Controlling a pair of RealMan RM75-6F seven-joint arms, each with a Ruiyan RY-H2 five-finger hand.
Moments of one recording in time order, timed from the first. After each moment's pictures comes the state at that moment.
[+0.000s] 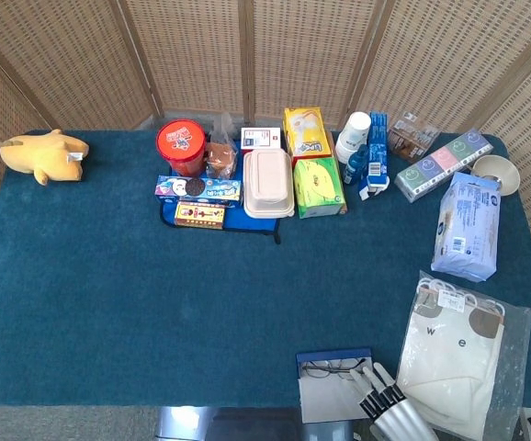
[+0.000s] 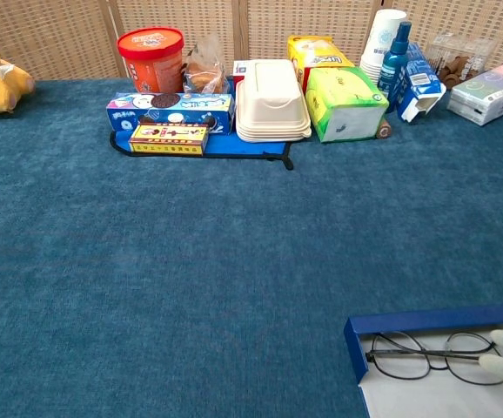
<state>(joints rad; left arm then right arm) -0.01 -0.98 -0.13 -1.52 1.51 1.67 -0.95 -0.06 -1.61 -0.32 -1.09 -2.05 1.66 -0.29</state>
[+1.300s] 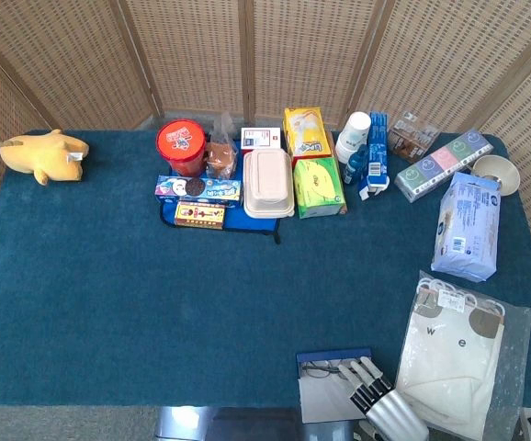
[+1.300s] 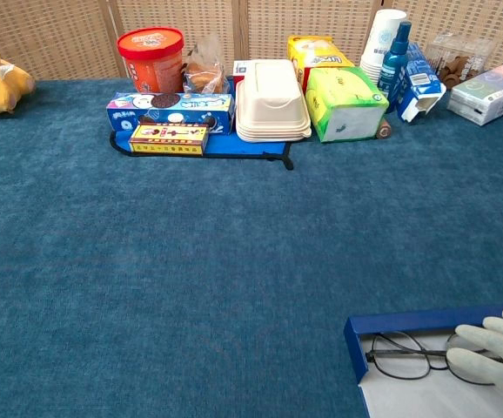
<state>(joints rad) 0.03 -0.94 -0.12 -1.54 1.52 1.73 -0.96 -0.01 -1.71 -0.30 -0.91 -2.06 1.69 -0.10</state>
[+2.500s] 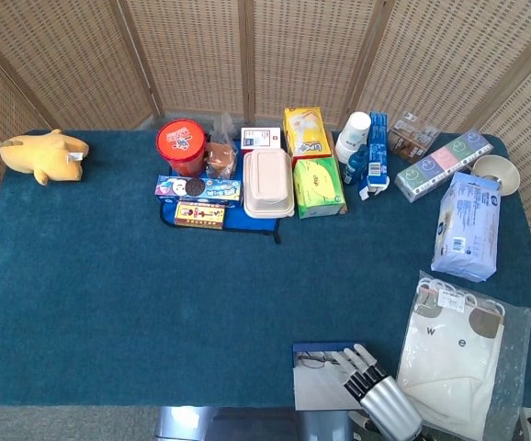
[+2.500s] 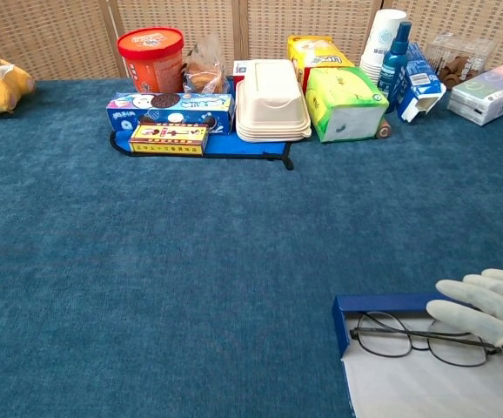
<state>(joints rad) 0.04 -0.96 -0.12 -1.50 1.51 1.71 -0.97 0.06 -1.67 -0.27 -1.09 -2.04 1.65 -0.10</state>
